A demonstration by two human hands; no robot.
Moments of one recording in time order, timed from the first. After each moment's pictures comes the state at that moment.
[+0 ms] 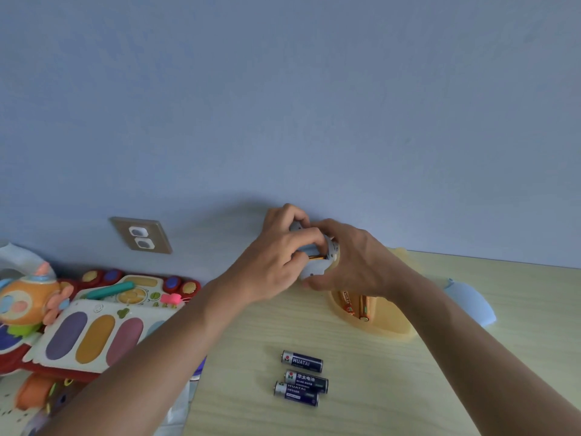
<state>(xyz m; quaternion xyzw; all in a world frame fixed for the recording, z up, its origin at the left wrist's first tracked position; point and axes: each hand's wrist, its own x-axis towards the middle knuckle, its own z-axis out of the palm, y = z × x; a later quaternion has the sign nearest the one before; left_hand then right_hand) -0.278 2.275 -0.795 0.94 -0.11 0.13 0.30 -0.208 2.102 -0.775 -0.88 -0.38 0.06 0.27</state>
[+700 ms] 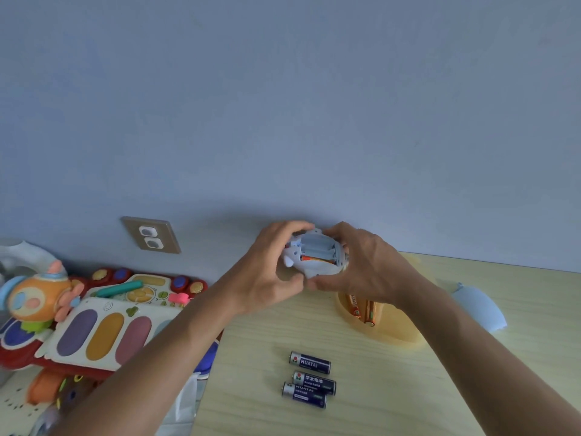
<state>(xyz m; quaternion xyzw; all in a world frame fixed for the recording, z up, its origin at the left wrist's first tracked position) -0.299 2.298 -0.804 0.89 -0.07 0.08 0.43 -0.212 2.099 -0.774 -0.91 -0.34 0.07 0.22</state>
